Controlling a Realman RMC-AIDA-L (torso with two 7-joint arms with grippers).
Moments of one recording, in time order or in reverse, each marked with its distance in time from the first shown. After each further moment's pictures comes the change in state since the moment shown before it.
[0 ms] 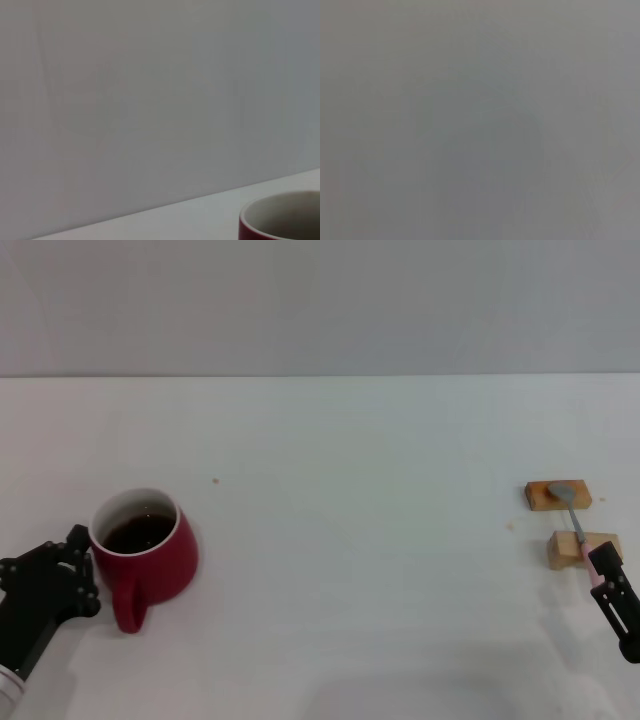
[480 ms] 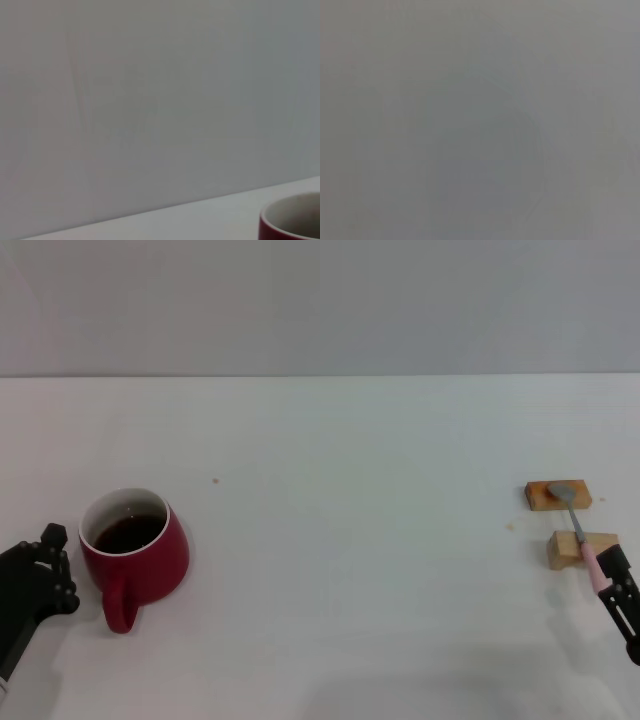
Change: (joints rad) left arm 0.016 0.000 -0.051 0.000 0.000 0.000 0.000; right arm -0.010 0.001 0.007 -0.014 0.002 0.004 -0.001
